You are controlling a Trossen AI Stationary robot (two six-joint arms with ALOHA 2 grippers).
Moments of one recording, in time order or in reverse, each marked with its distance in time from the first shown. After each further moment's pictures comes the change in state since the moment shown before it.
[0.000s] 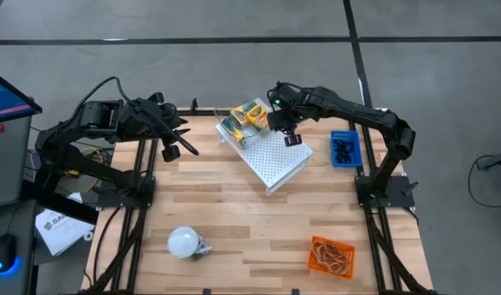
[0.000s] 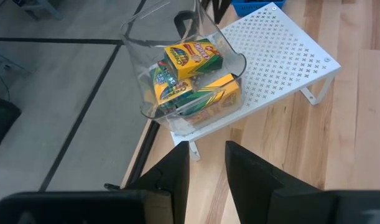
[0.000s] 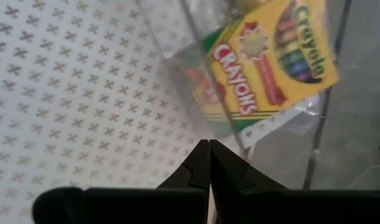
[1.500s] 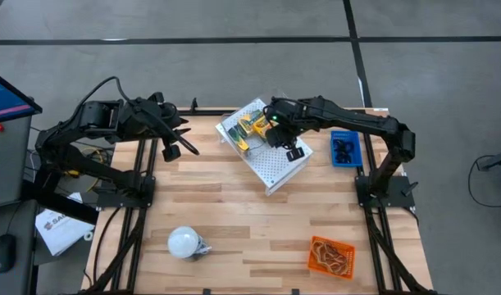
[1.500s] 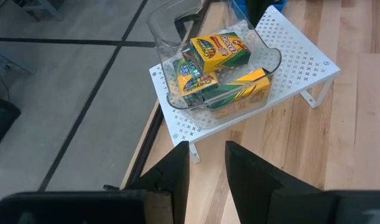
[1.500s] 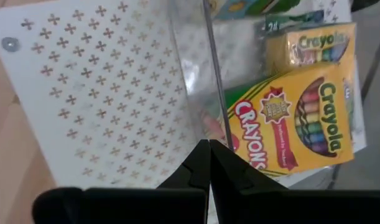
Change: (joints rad) left arm 0.000 0.000 0.000 0.008 0.000 -0.004; right arm 0.135 -0.013 0.012 -0.090 -0.052 0.014
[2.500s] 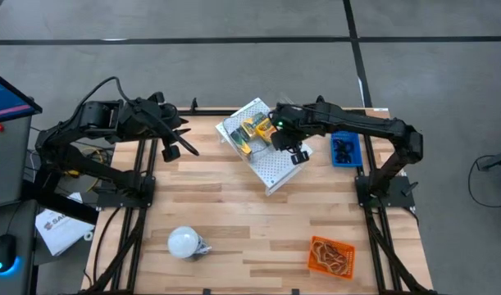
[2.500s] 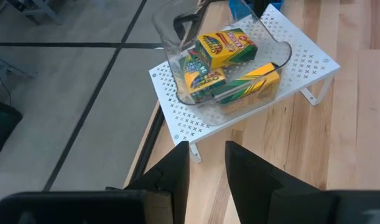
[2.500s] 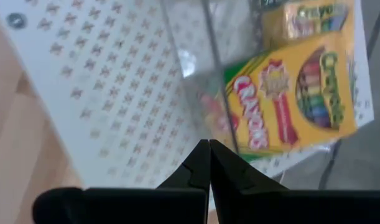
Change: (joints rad) left arm -0.003 0.000 0.000 0.000 0.000 0.021; right arm 0.027 -0.084 -0.109 0.013 0.060 0.066
